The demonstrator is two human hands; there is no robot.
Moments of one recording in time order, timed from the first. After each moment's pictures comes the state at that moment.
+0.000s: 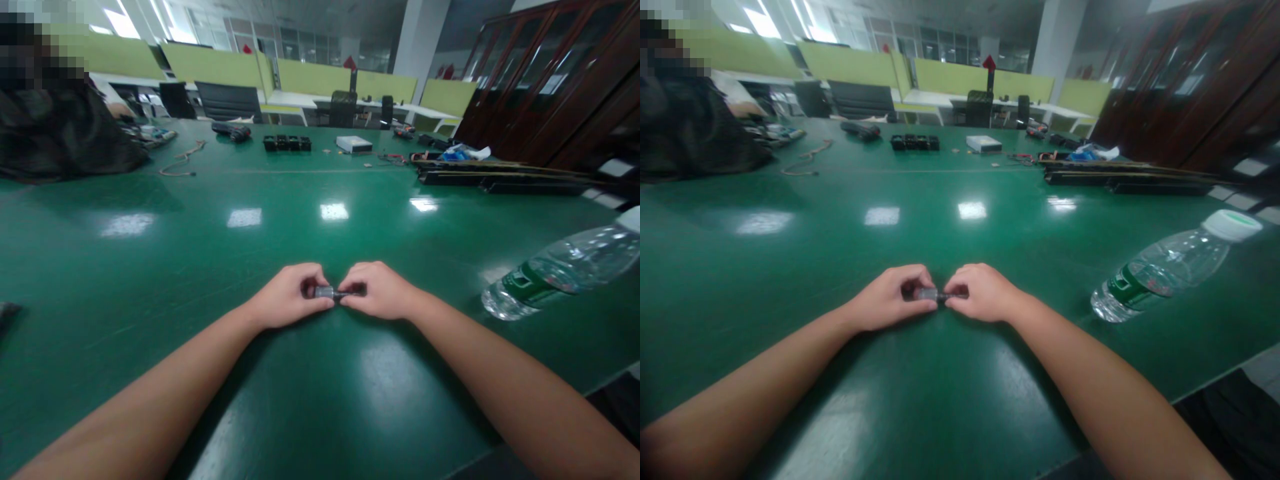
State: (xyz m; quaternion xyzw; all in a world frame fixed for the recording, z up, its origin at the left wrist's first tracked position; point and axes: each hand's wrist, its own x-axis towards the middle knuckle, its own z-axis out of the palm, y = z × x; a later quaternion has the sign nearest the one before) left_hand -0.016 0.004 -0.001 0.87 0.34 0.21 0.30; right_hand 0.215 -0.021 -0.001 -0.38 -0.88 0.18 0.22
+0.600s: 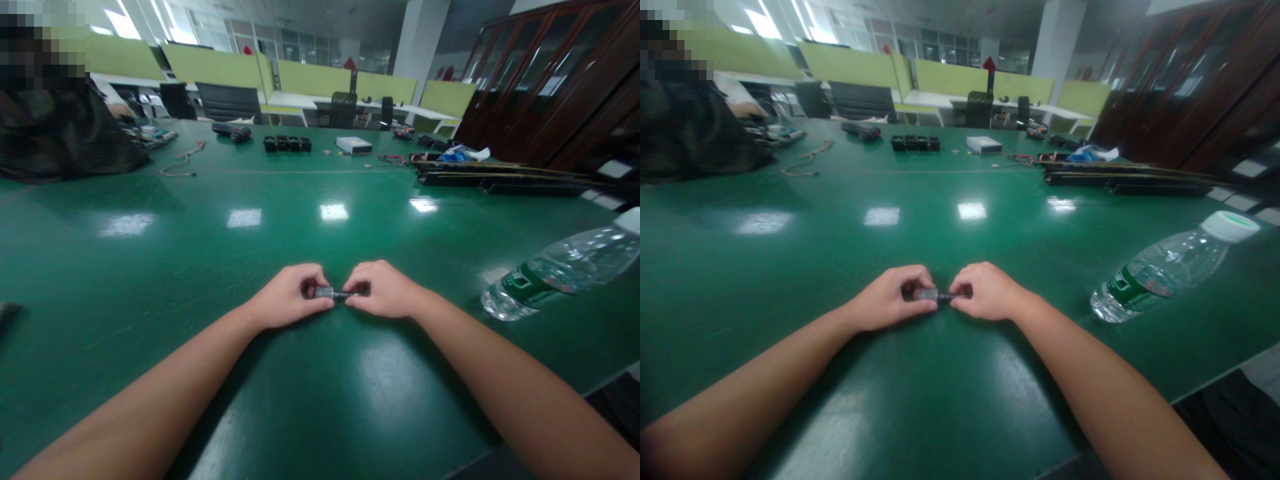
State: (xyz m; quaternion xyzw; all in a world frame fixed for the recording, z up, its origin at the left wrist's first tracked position) left_hand -0.016 0.004 -0.001 0.86 0.34 0.21 0.31; right_hand 0.221 -0.021 0.002 -0.39 -0.88 0.19 0.20
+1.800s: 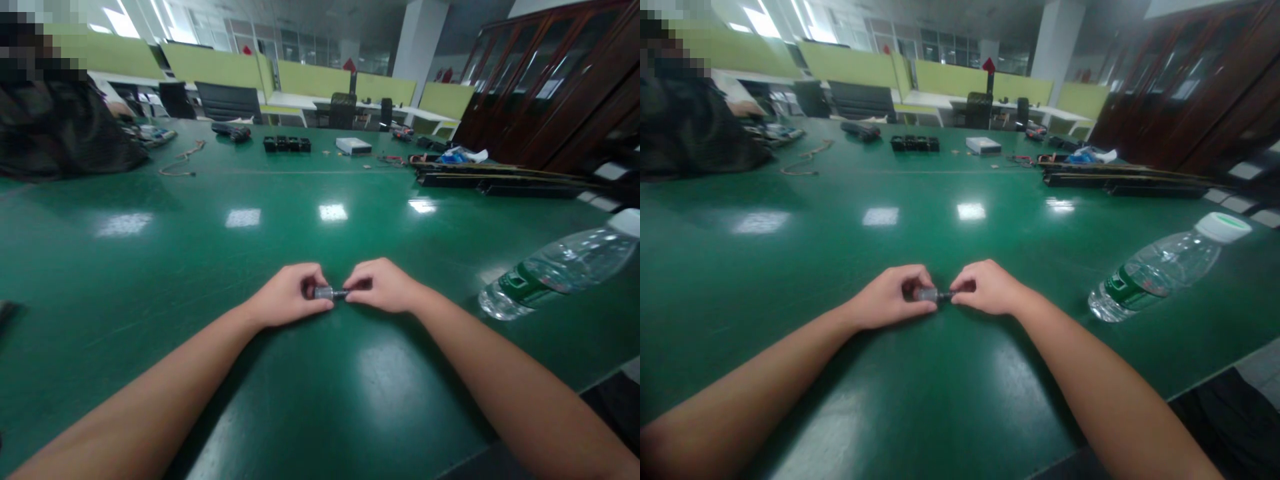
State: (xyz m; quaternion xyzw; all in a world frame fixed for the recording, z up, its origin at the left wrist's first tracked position) left_hand -0.015 0.004 -0.003 0.85 0.35 0.21 0.32; right_hand 0.227 -0.016 0.002 -0.41 -0.86 0.24 0.21
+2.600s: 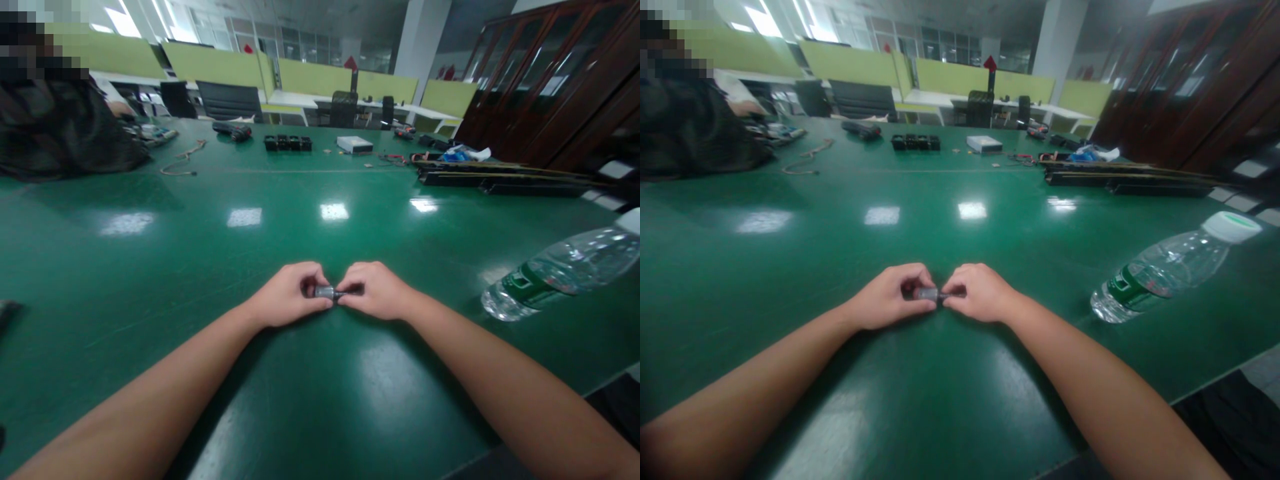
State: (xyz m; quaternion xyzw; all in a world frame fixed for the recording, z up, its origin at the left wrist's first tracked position) left_hand -0.014 0.004 0.001 0.85 0.35 0.21 0.32; right_hand 0.213 -0.018 -0.007 -0.37 -0.88 0.18 0.24
